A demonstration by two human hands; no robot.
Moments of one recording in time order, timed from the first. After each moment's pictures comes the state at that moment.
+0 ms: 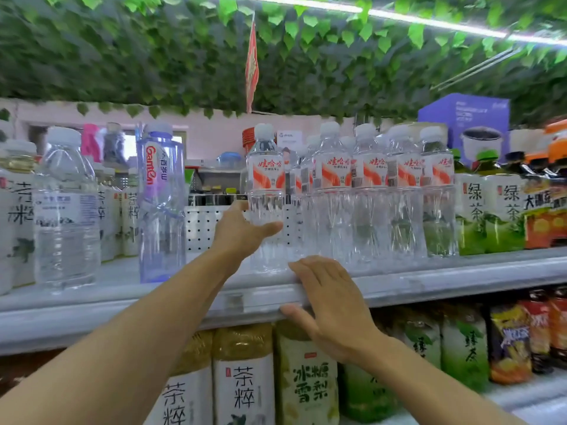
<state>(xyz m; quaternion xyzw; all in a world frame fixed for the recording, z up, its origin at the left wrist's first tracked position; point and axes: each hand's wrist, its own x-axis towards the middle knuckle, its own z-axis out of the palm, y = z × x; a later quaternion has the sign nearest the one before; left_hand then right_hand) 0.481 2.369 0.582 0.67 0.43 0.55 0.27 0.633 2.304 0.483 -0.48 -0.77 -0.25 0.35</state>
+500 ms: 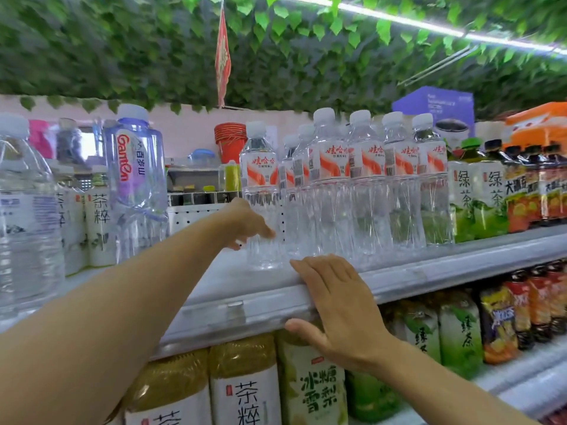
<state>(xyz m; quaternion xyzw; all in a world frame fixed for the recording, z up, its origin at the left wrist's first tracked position) 0.488 2.418 0.614 0.75 0.52 0.33 0.24 0.632 2.311 0.475 -0.50 -0.74 -0.31 0.33</state>
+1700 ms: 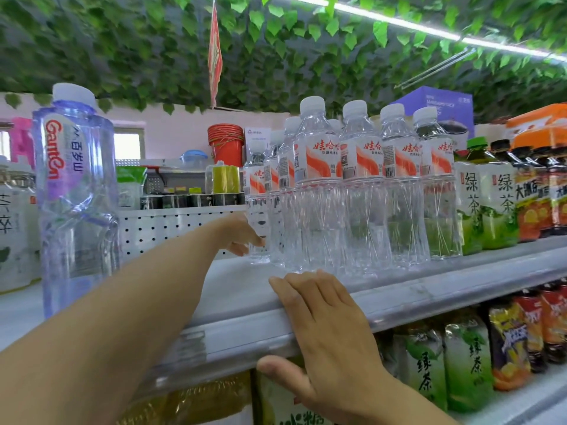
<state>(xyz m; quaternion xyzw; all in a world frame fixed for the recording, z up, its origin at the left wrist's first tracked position) 0.531 2.510 0.609 0.78 0.52 0.26 0.23 0.635 2.319 0.473 -0.50 -0.73 -0.35 0.32</state>
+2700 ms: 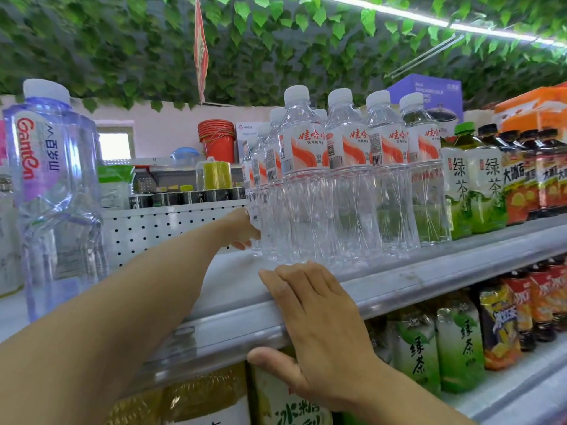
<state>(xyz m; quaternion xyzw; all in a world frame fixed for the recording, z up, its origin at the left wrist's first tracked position) 0.551 2.517 0.599 0.80 0.49 0.28 0.19 0.636 2.317 0.474 -0.50 -0.74 -0.33 0.31</state>
